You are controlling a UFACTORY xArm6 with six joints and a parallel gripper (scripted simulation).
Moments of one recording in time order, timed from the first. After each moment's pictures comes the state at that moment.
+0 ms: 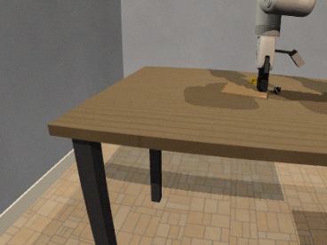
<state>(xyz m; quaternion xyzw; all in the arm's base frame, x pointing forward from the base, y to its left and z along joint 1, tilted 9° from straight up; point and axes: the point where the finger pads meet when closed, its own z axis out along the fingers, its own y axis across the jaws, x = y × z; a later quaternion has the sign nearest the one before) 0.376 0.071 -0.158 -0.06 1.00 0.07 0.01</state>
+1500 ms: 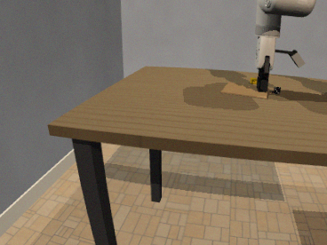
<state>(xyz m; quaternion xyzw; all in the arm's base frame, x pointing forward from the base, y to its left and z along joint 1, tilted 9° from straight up) 0.376 0.071 -0.158 -0.06 1.00 0.07 0.01</state>
